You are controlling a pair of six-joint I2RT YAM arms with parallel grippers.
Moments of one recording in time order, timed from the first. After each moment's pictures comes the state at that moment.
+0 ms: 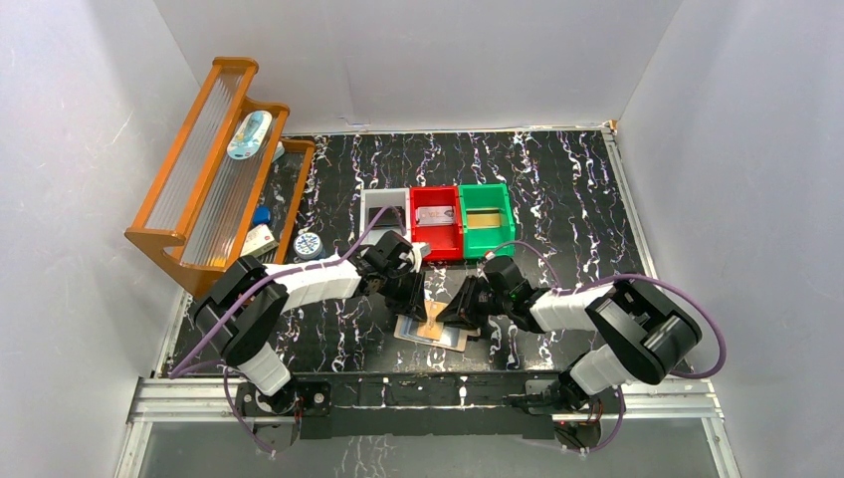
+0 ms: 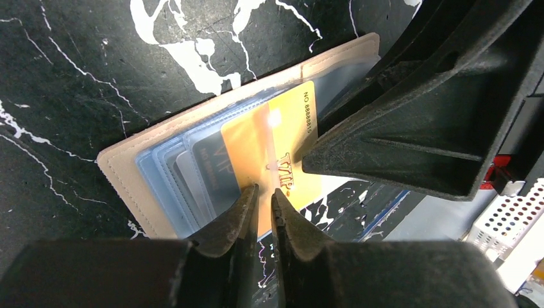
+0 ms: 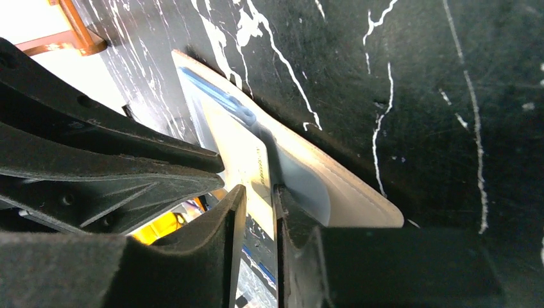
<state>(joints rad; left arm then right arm) -0.80 1.62 0.84 -0.26 0.40 -0.54 0.71 1.45 0.36 0.33 -0.43 1.18</state>
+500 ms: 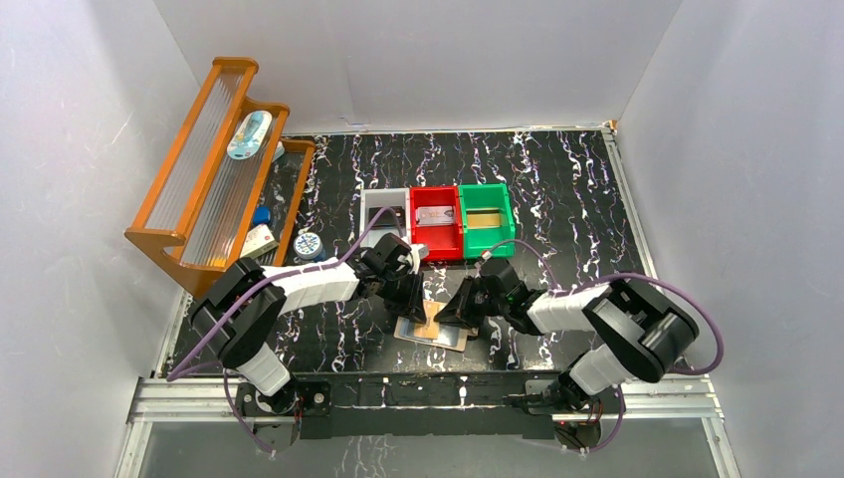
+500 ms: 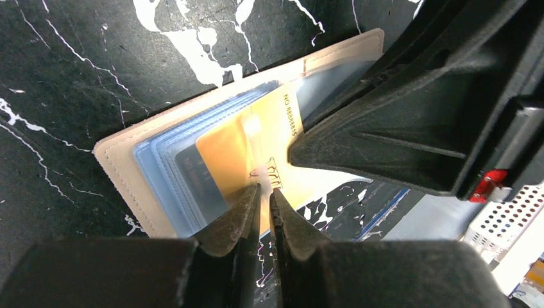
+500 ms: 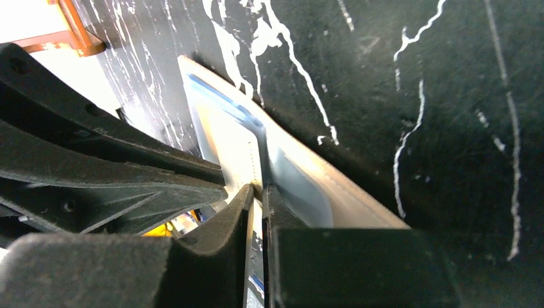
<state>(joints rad) -0.80 1.61 0.81 -0.24 0.39 -0.57 0.75 1.49 0.36 0.41 -0.39 1.18</state>
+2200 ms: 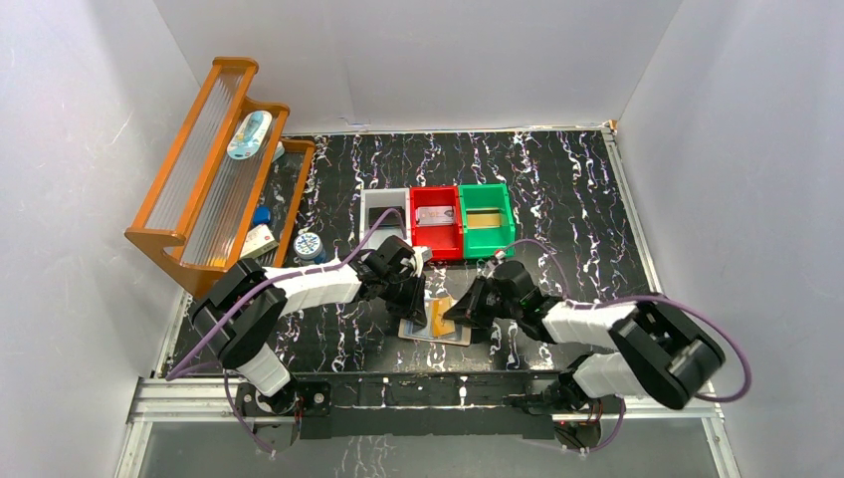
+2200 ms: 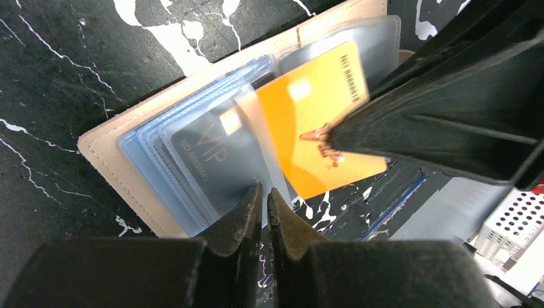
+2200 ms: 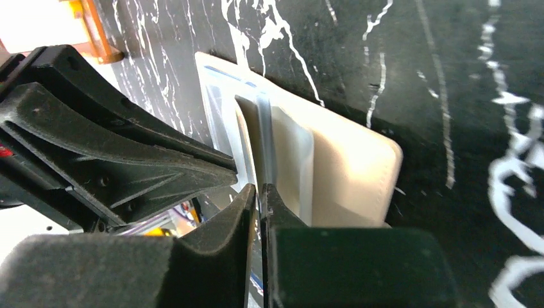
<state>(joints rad) -0.83 1.61 0.81 -0.25 0.37 -0.55 0.72 1.35 0.29 0.40 -0.37 1.16</state>
